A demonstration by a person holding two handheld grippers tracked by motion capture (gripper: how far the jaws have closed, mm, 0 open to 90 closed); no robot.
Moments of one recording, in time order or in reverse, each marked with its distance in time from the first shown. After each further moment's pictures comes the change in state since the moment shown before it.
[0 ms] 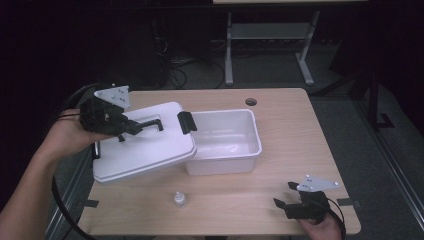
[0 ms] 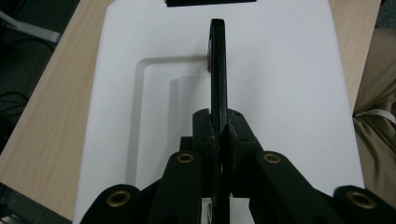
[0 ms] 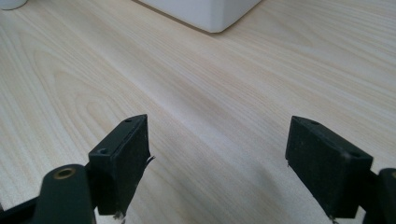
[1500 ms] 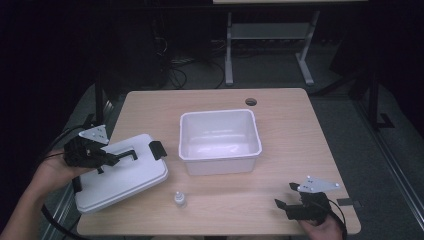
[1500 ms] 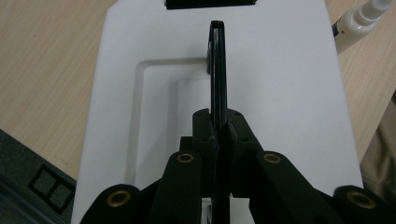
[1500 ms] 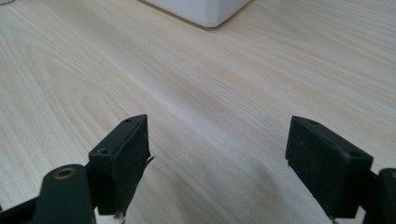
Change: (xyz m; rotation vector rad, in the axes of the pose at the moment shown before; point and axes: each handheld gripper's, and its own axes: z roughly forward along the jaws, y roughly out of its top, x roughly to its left) left arm -0.003 -0.125 0.058 0.075 -0.015 -0.198; right arm 0.001 -0.002 -0.002 0.013 -0.018 0.006
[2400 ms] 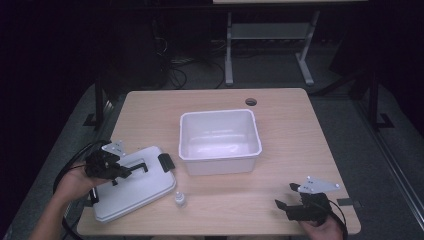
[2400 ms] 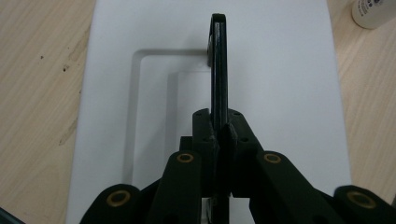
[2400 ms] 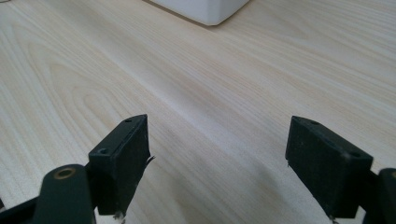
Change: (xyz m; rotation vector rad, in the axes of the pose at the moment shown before) left arm -0.001 -0.018 0.066 0.049 -0.050 -0.033; right arm 0.001 -0.001 -0.001 0.003 0.000 -0.002
